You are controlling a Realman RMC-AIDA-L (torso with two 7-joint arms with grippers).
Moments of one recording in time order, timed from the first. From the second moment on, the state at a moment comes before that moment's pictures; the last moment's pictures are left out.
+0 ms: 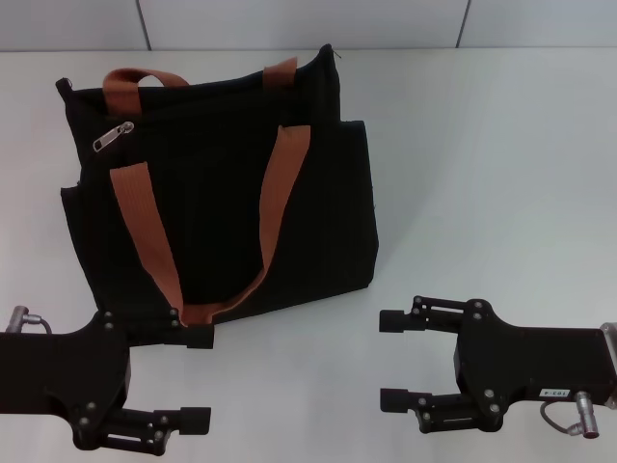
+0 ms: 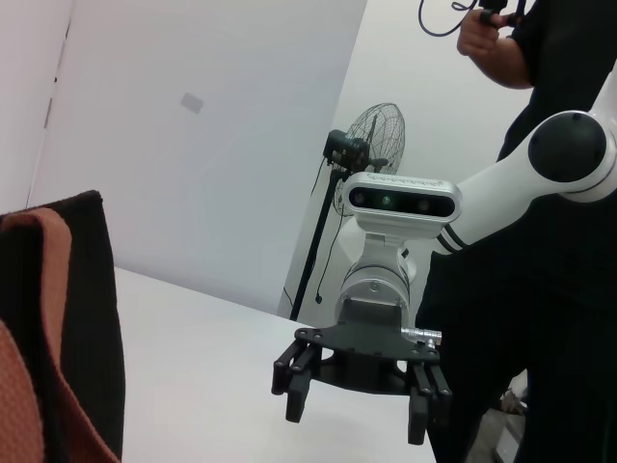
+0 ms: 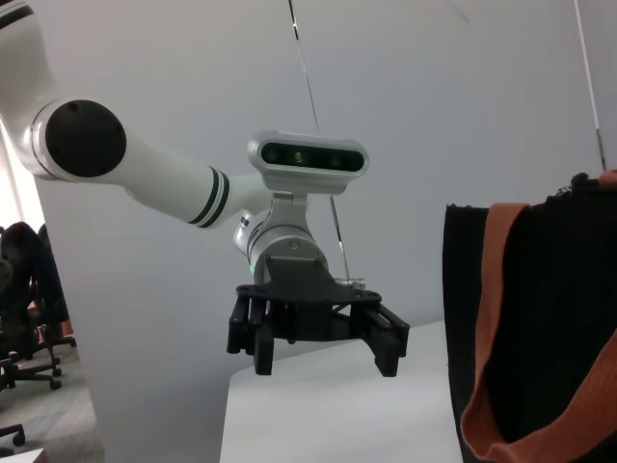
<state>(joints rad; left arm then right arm) -0.37 -1.96 0.87 0.55 1.89 1.98 -1.17 0.46 2.09 -0.69 -0.33 -2.04 -1.81 0.89</state>
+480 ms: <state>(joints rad) -0.36 -1.96 0.87 0.55 1.89 1.98 -1.16 0.46 2.09 -0.69 -0.33 -2.04 -1.81 0.89</state>
